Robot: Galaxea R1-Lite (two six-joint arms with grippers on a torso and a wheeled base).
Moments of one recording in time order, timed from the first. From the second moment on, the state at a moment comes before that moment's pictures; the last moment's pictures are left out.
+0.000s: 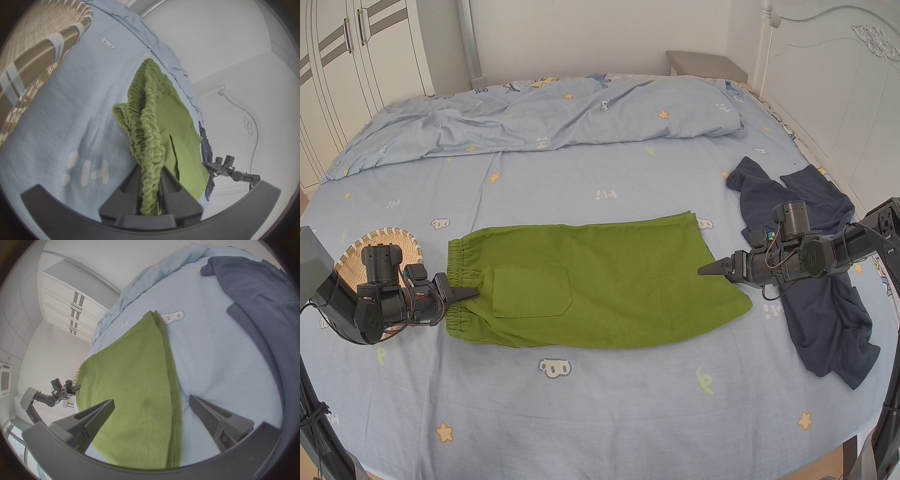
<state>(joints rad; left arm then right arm) 0.09 2.03 -0.79 -0.73 -0.65 -0.59 0.13 2.20 -1.35 -0.09 0.61 0.20</state>
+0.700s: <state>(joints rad) 0.09 2.03 -0.79 -0.73 -0.65 -0.59 0.15 2.20 -1.27 -0.21 0.69 0.25</state>
